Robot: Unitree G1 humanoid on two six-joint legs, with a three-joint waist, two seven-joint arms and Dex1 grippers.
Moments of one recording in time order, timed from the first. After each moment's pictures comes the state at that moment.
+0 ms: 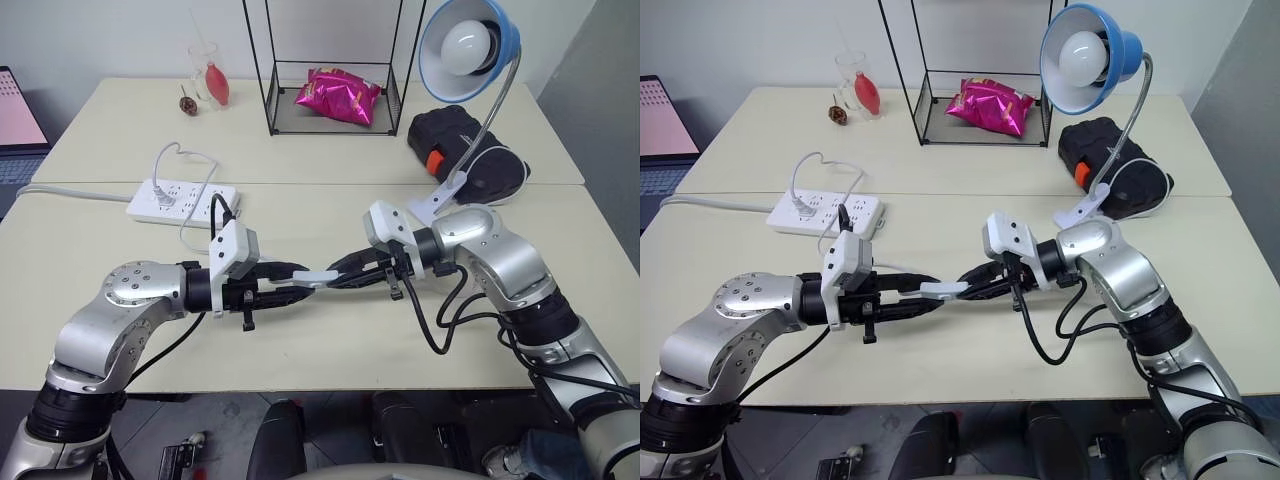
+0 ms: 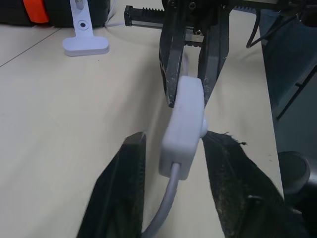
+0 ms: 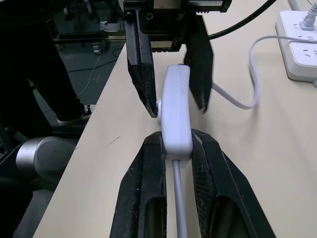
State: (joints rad) left arm -0.24 0.79 0.00 -0.39 -0.58 0.57 -1.05; right arm -0.73 -0.49 0.37 -0.09 0.32 0.53 1.27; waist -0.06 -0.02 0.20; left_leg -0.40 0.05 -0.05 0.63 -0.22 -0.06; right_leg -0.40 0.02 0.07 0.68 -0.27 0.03
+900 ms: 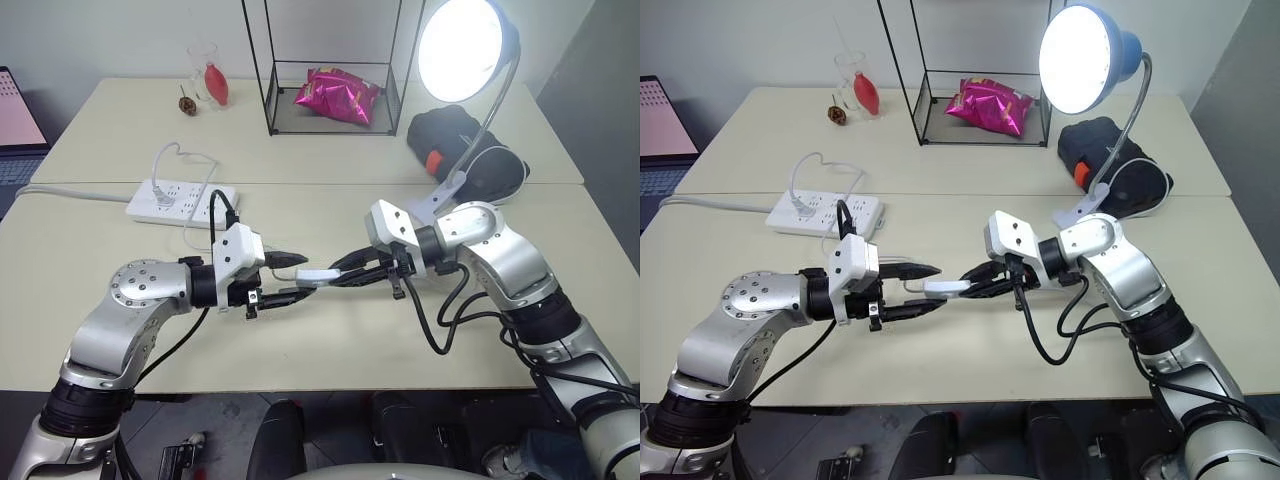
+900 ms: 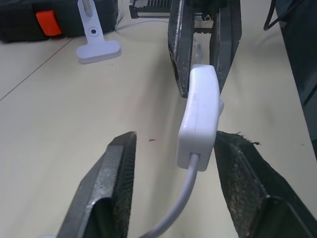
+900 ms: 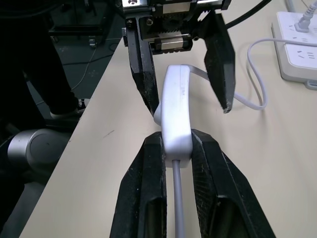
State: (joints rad) left arm -0.24 0.76 -0.03 -0.34 -0.43 0.38 -1.06; right arm -0.73 -0.49 0.38 -0.07 0.29 0.47 1.29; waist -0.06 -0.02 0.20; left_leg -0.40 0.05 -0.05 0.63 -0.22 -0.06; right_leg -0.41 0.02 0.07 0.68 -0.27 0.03
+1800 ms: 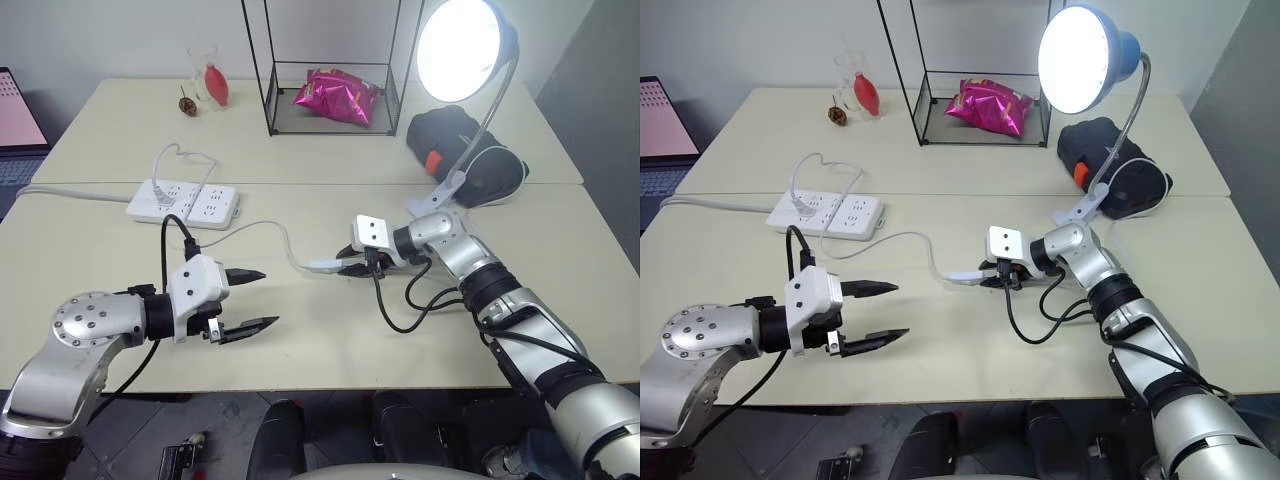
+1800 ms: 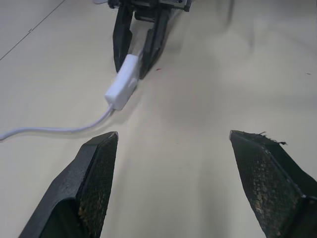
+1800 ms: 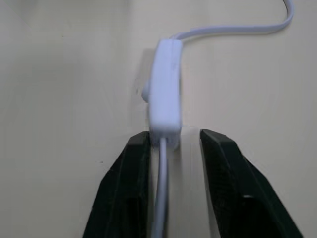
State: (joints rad) left arm 0.02 0.88 0.16 -0.43 -0.42 0.36 -1.05; right arm -0.92 -0.32 0.43 0.75 -0.05 -0.12 1.22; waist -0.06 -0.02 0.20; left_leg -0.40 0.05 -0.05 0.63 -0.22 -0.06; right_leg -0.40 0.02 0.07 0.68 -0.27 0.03
